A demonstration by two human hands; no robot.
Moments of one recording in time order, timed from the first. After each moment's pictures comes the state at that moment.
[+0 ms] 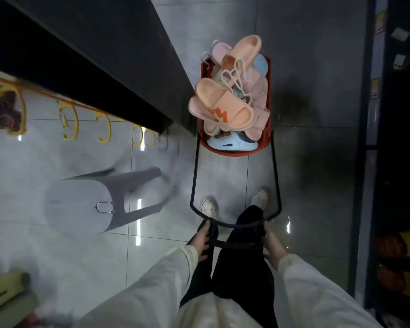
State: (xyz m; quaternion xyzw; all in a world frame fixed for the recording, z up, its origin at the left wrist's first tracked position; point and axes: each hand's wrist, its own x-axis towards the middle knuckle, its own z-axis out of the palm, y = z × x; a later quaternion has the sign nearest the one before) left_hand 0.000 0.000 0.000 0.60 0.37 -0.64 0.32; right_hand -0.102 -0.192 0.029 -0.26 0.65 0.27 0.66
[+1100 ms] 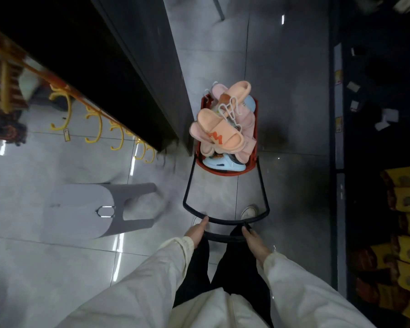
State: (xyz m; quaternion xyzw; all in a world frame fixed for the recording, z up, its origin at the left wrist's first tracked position) left_hand 0.013 0.006 0.037 0.70 0.22 -0.61 0.30; right_hand -0.113 -0.157 0.040 -0.51 0.56 0.32 0.57
